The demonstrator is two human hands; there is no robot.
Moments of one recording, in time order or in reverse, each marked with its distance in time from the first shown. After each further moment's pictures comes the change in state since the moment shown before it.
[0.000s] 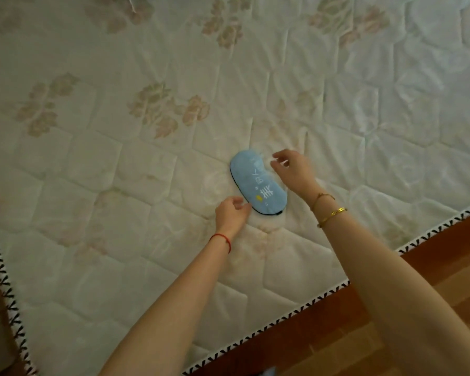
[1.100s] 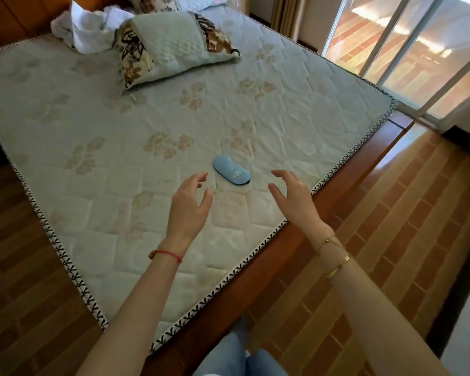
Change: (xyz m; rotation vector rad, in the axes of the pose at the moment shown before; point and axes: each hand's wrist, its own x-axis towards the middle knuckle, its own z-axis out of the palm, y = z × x) left_hand -0.345 -0.034 -0.226 0.234 0.094 0.990; right_hand -0.451 -0.146 -0.067 0.025 0.441 -0.144
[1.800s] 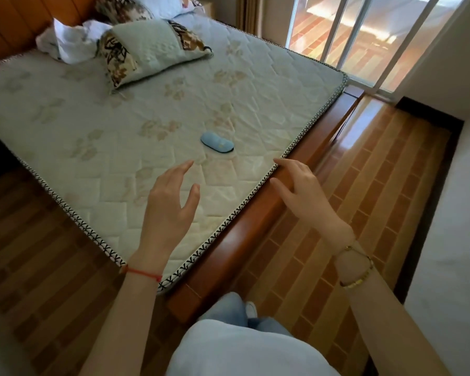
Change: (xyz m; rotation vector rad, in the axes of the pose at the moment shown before) left_hand -0.239 0.068 -0.124 0.165 -0.016 0.297; right_hand -0.271 -0.093 -0.063 -0.041 0.108 -0.033
